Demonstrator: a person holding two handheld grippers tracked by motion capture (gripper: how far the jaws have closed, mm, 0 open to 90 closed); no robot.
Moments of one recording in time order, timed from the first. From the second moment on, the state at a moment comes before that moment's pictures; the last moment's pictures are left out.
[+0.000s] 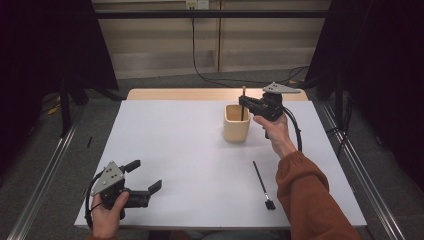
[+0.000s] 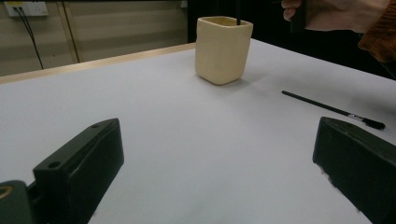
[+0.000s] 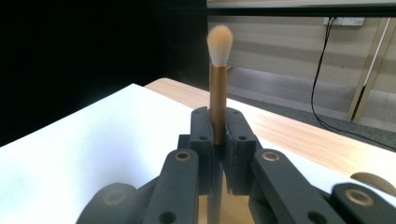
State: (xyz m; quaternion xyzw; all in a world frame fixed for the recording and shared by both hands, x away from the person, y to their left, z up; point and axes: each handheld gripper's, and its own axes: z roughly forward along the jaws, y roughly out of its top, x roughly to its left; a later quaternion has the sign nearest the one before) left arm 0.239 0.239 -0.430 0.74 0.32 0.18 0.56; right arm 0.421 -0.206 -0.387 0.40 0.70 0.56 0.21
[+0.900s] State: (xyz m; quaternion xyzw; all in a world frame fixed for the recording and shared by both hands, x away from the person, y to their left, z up) left arm 0.240 0.239 -0.431 0.75 0.31 0.18 0.56; right arm 0.416 -0.210 -0.411 0.40 0.70 0.56 0.19
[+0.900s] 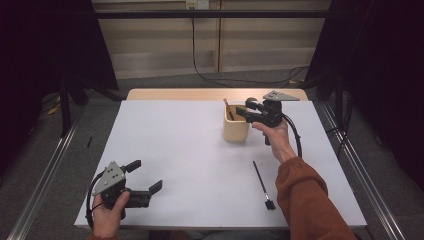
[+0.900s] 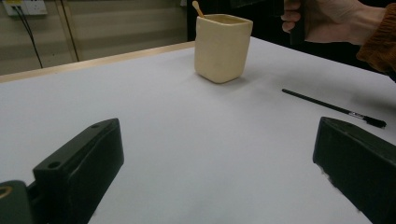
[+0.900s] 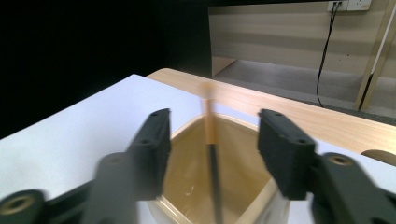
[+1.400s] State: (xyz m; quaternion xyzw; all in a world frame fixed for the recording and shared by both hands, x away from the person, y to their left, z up) left arm 0.241 0.242 -0.433 0.74 0.32 0.18 0.56; right arm 0.398 -0.214 -0.400 0.38 0.70 0.58 0.19
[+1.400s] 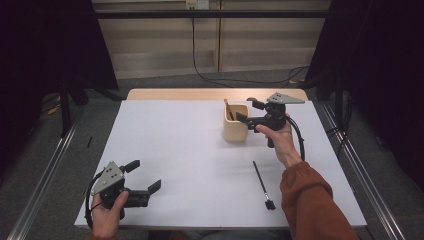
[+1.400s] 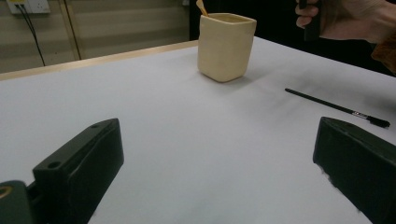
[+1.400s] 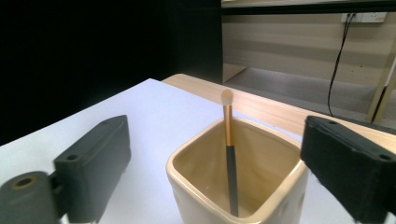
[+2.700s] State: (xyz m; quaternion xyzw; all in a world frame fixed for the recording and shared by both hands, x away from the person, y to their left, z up) left arm 0.239 0.243 -0.430 0.72 0.33 0.19 0.58; right arm 0.323 -0.244 -0.392 0.38 0.69 0.57 0.23
